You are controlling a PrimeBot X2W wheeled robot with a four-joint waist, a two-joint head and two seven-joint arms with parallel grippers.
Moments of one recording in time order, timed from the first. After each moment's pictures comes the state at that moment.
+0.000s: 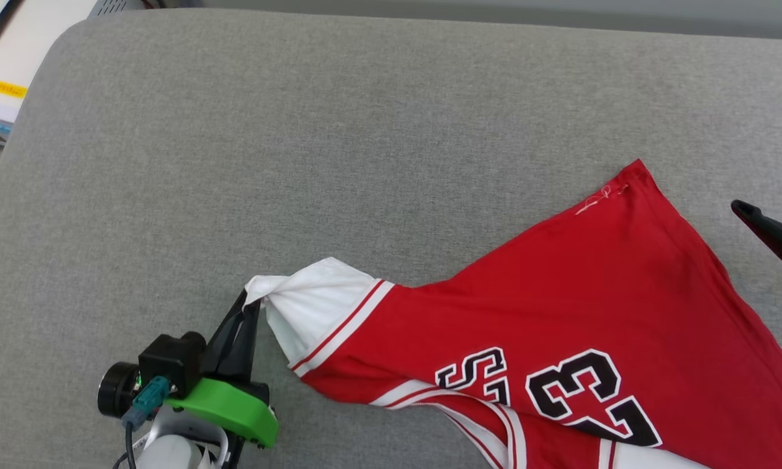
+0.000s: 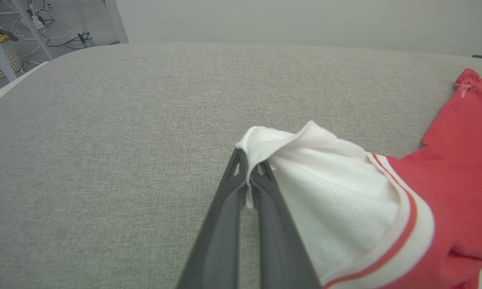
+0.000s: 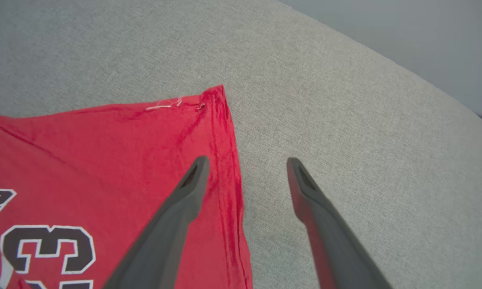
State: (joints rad) left arm -0.08 0.28 -0.26 0.15 -0.34 -0.04 -0.25; right arm -0.37 -0.75 0.15 -0.17 0.69 0.13 0.83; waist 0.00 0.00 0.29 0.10
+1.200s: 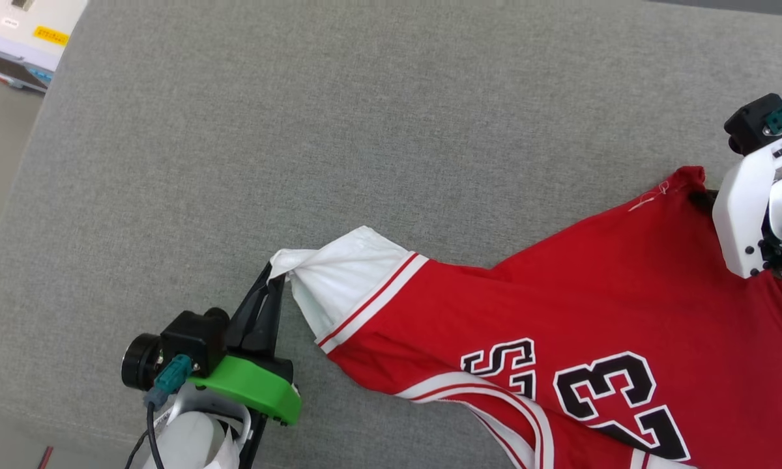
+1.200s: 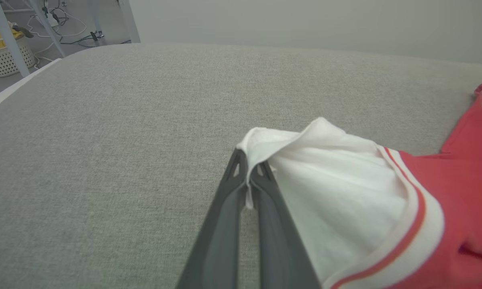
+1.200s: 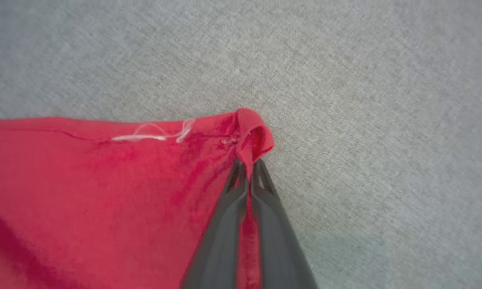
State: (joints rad) left arm -0.15 0.20 -0.25 0.16 -0.29 -0.08 -0.26; right arm -0.82 -0.72 0.78 0.42 0.82 0.13 0.55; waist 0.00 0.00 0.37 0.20
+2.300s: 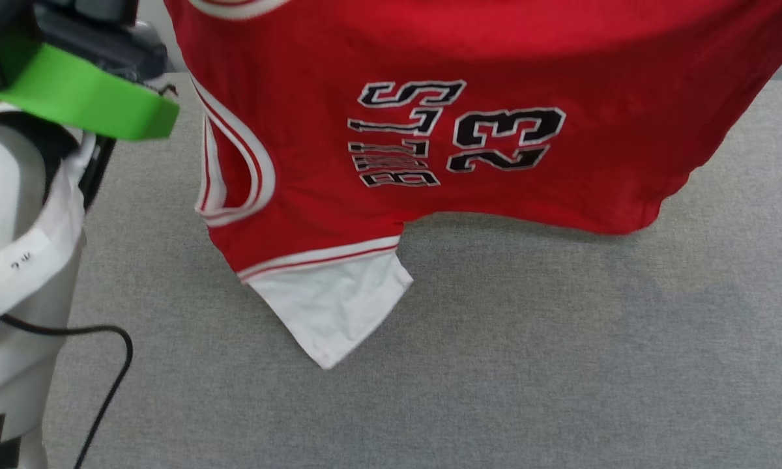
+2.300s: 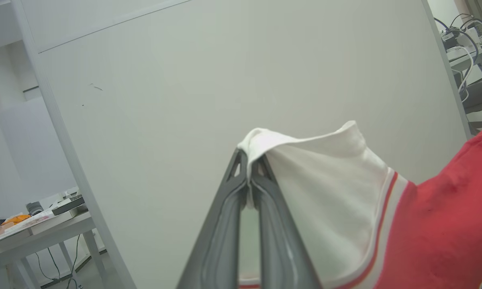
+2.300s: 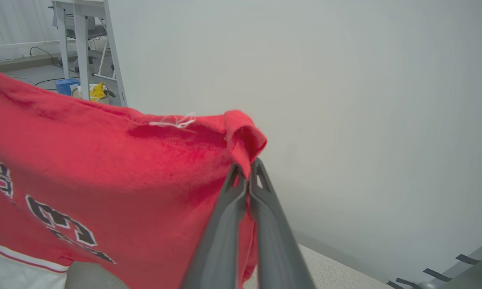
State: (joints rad) left arm -0.81 0.47 -0.24 -0.08 -0.30 -0.12 -0.03; right arm -0.79 -0.78 0.33 0.01 0.83 0.13 0.30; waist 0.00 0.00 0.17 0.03
